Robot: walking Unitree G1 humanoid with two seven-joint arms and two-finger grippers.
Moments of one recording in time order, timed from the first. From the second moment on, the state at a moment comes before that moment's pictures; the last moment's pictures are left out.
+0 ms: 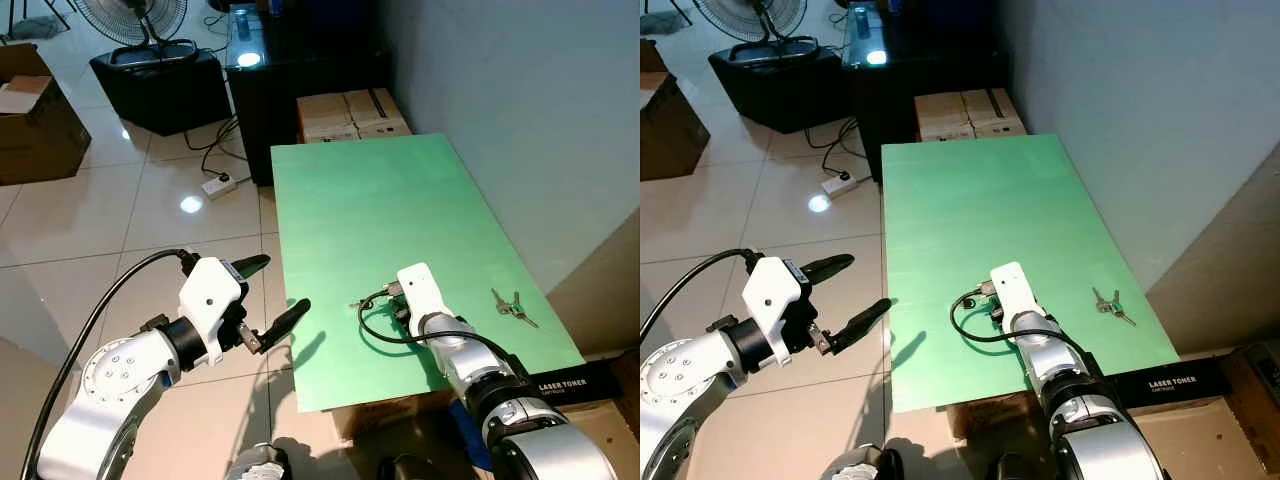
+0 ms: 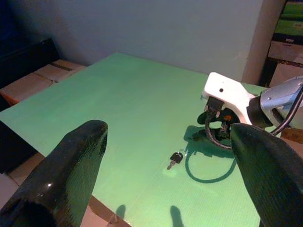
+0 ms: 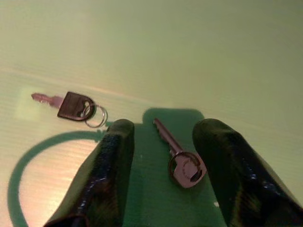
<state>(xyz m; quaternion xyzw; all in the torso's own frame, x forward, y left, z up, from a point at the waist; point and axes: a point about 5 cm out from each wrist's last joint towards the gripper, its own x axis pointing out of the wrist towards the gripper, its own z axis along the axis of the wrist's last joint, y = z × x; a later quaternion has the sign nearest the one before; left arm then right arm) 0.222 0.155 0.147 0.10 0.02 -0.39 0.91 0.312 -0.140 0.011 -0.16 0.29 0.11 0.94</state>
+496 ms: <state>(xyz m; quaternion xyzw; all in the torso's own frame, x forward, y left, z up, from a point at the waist) 0.216 0.154 0.148 0.09 0.03 -0.41 0.91 0.304 -0.149 -0.001 -0.16 0.34 0.09 0.92</state>
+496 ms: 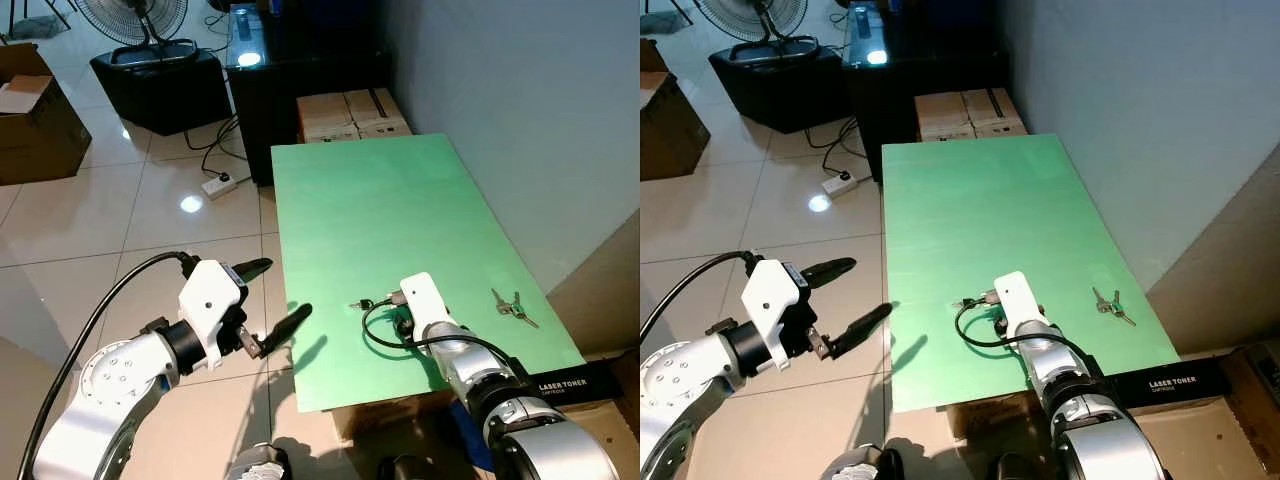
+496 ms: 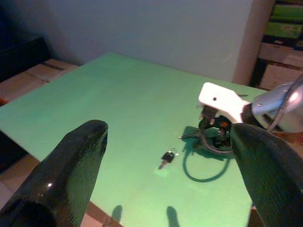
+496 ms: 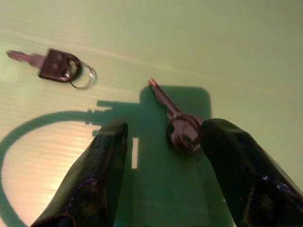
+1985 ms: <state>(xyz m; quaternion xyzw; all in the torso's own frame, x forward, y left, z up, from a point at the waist) 0.210 0.157 0.148 0.10 0.05 -0.43 0.90 0.303 -0.161 -0.002 -0.07 0.35 0.10 0.93</state>
